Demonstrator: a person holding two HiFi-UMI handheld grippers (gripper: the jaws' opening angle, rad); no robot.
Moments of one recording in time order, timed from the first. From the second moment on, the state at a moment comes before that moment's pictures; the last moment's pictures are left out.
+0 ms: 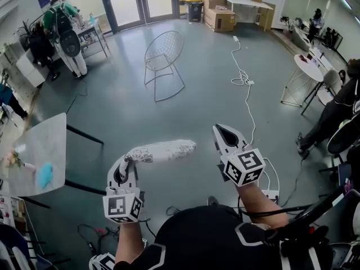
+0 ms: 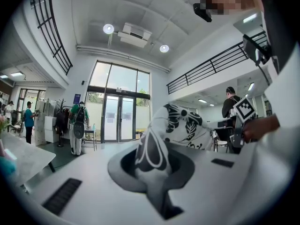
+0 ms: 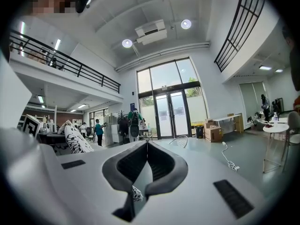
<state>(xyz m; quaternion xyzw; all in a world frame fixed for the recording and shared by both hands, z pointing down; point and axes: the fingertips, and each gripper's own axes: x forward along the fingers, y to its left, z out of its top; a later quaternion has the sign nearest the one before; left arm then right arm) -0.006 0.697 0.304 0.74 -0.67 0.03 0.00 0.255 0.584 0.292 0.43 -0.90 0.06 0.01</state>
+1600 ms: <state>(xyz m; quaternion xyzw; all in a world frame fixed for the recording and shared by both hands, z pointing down) -0.080 0.515 0.306 0.72 -0.70 0.03 0.02 0.174 0.384 0.306 0.39 -0.92 0.06 0.01</state>
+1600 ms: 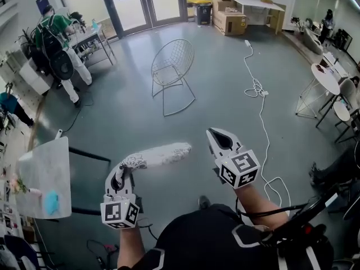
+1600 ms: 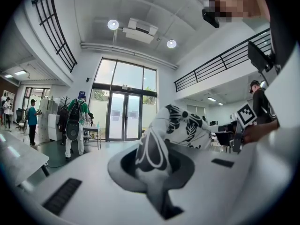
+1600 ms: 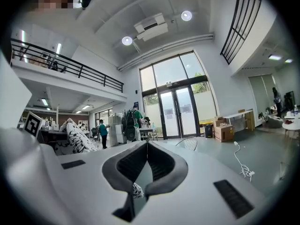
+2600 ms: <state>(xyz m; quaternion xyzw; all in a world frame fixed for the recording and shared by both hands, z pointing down) -0.083 0.372 0.313 0.73 -0.68 0.04 0.04 0.185 0.244 0.321 0.40 -0.91 0.08 0.03</state>
